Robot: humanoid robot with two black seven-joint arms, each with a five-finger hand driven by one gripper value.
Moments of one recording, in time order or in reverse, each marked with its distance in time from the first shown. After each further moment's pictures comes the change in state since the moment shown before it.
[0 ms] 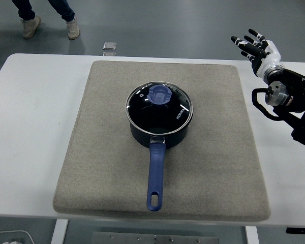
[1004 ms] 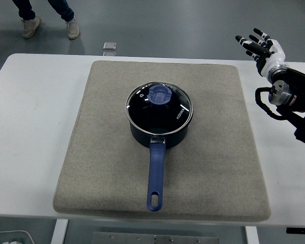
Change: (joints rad) left arm 0.000 0.000 0.000 0.000 0.000 0.000 0.000; right arm -0.002 -0.012 -0.003 -0.013 -0.005 -0.006 -0.002
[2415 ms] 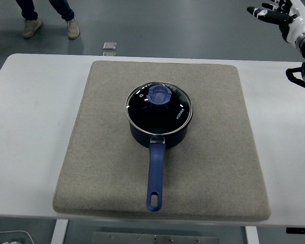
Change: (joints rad) left arm 0.002 0.000 0.000 0.000 0.000 0.000 0.000; right arm 0.124 -0.117 -0.014 -0.013 -0.368 0.169 -0.014
